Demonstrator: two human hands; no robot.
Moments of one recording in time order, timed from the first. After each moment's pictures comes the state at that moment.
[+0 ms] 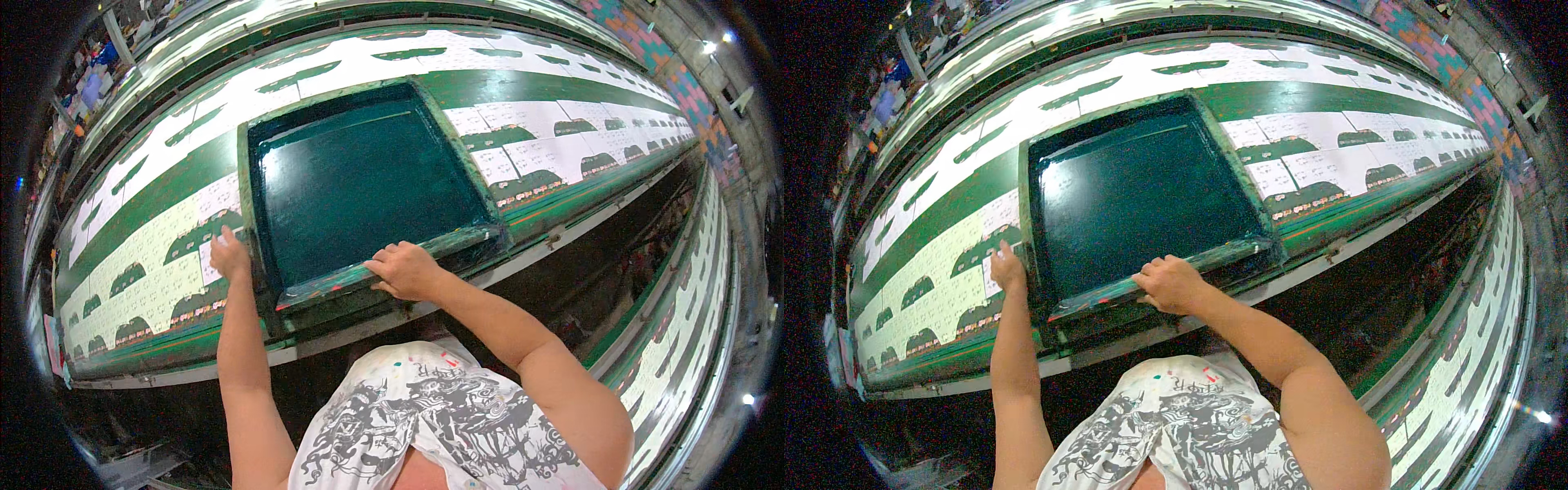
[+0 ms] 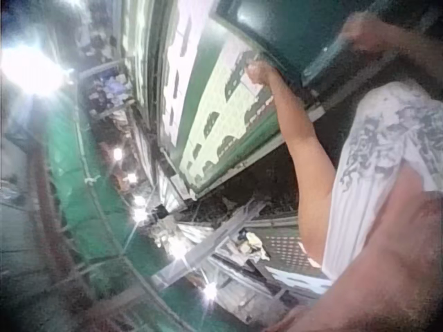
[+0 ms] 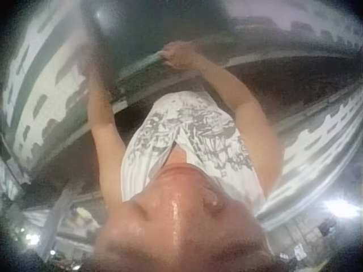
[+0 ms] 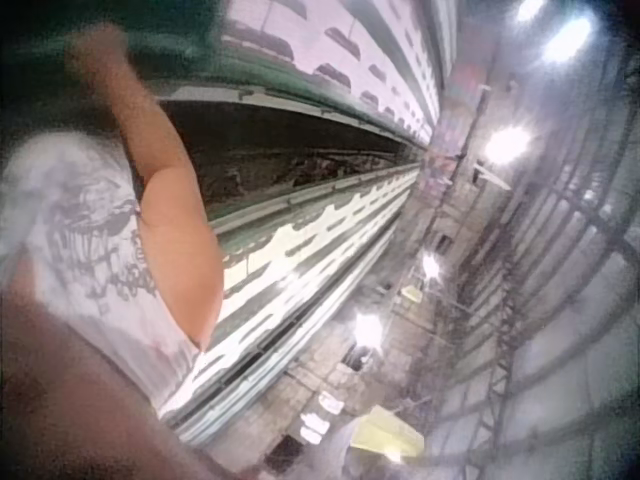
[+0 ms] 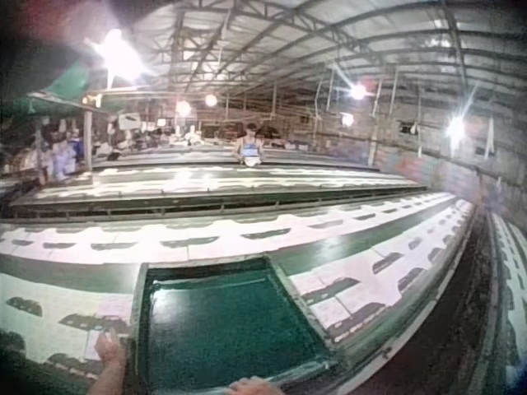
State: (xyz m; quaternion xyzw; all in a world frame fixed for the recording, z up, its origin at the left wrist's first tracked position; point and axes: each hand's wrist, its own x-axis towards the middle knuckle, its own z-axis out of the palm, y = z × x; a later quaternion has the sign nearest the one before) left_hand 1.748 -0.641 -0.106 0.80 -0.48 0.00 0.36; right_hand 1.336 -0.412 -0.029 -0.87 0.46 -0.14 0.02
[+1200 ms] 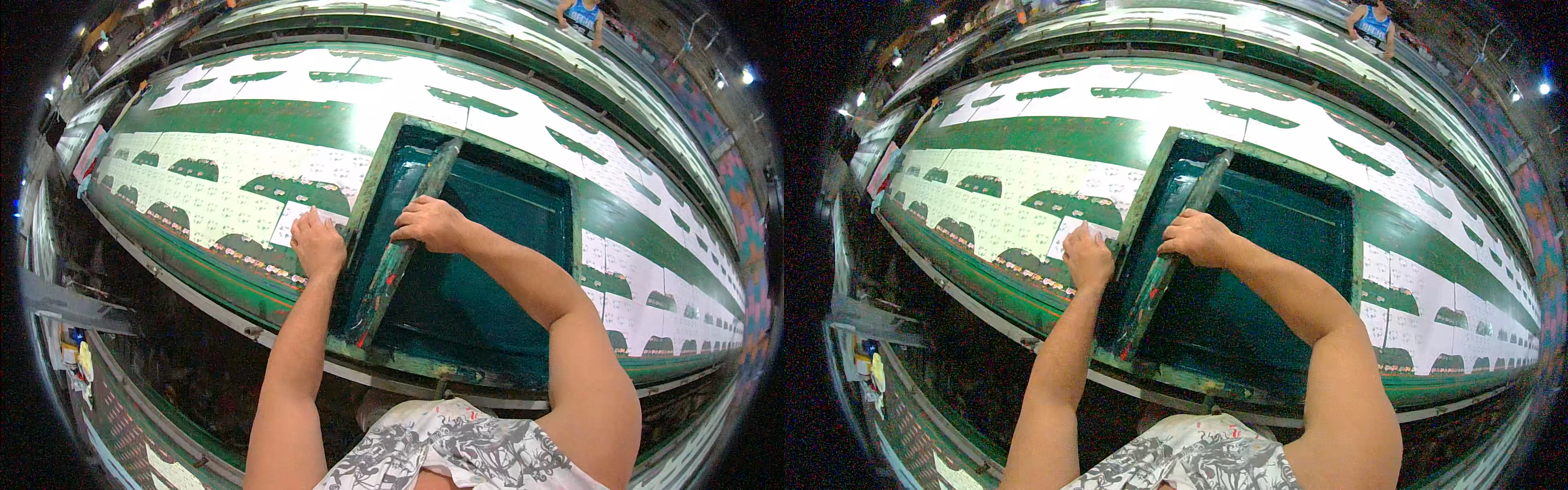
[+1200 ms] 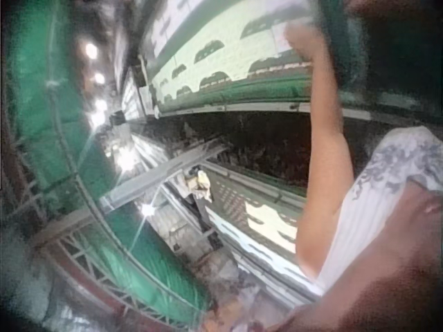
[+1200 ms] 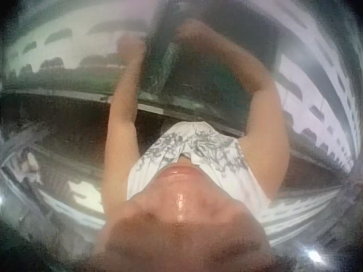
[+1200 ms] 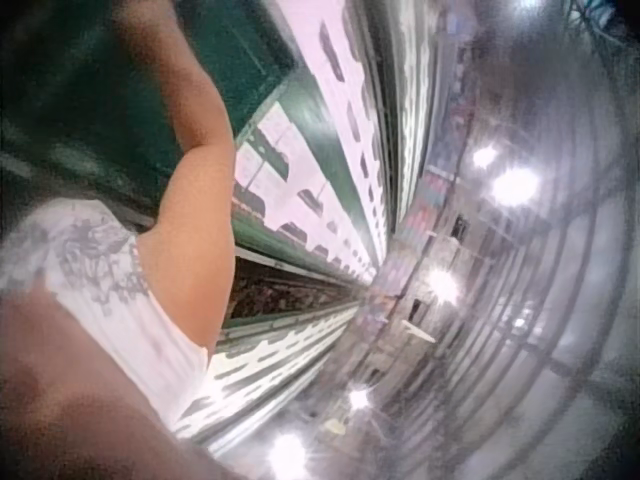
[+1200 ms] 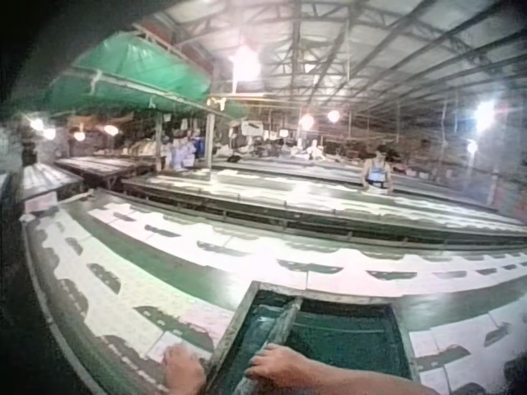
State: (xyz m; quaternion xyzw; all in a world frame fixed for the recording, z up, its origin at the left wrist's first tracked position) left_hand 1.691 -0.611 -0.071 0.84 -0.48 0.04 0.27; right_hand 1.424 -0.722 0.004 -0.99 0.05 -0.14 -0.05
